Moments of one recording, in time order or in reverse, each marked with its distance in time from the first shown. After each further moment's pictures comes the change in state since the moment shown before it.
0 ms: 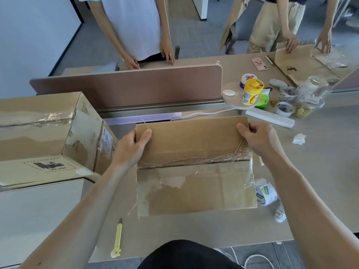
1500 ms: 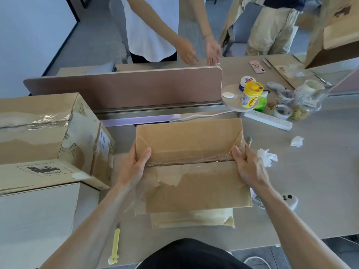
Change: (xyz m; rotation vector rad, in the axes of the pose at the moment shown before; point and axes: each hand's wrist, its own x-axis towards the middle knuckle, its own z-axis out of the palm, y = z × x) left_hand -0.015 -0.043 0.027 -0.293 -0.067 -0.058; right_hand -0.048 0.035 0.038 -0.065 -0.080 0.122
